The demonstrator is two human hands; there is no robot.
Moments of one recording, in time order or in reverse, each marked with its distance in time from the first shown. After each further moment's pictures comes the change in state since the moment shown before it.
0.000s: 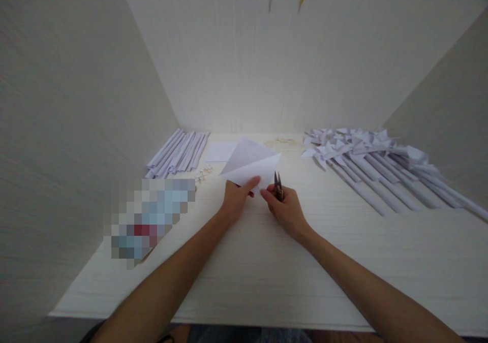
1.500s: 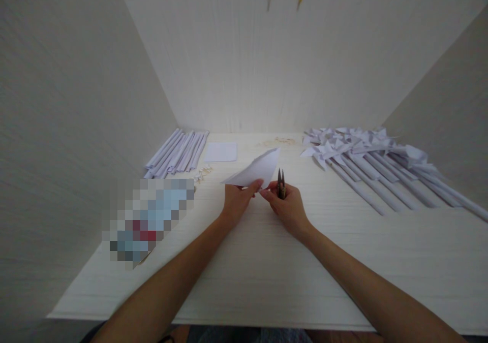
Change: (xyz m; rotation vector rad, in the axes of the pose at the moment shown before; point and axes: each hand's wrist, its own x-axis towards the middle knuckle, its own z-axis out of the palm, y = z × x) left_hand -0.010 0.005 0.004 0.244 0.060 0.087; right_hand 0.002 -0.003 -0.002 0.017 0.066 -0.023
